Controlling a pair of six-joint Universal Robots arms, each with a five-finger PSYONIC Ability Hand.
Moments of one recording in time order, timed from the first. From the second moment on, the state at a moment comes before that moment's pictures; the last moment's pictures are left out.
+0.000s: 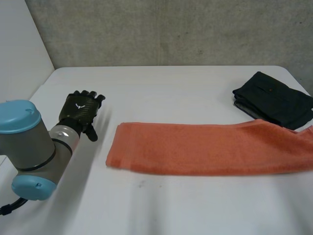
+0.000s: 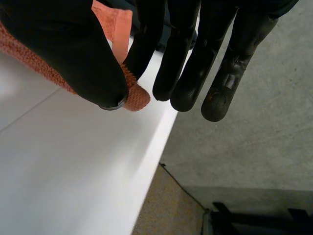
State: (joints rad) left arm 4.39 -1.99 -1.69 3.53 -1.53 3.53; right arm 1.08 -1.23 1.77 -0.14 1.18 2.19; left_hand 0.21 0.22 0.23 0.22 0.05; right_hand 0.97 1.18 1.18 1.19 0.99
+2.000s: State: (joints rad) left arm 4.16 -2.20 -1.47 3.41 -1.50 3.55; right arm 1.89 -1.25 1.82 -0.15 1.35 2.87; left_hand 1.13 1.19 1.19 1.20 0.98; right_hand 0.20 0.23 0.22 0.24 0.07
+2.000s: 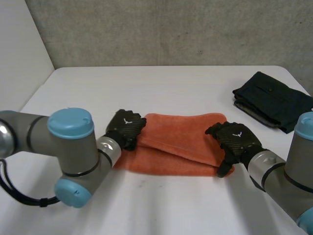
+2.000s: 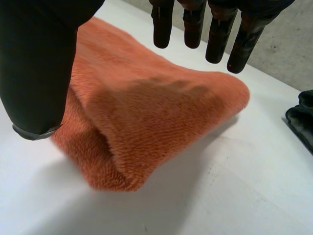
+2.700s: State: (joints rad) left arm 4.18 -1.96 -1.80 3.42 -1.63 3.74; right arm 1.91 -1.15 1.83 -0.23 1.35 2.90; left_hand 0.49 0.50 0.50 0.49 0.32; right_hand 0.88 1.11 1.11 1.11 0.91
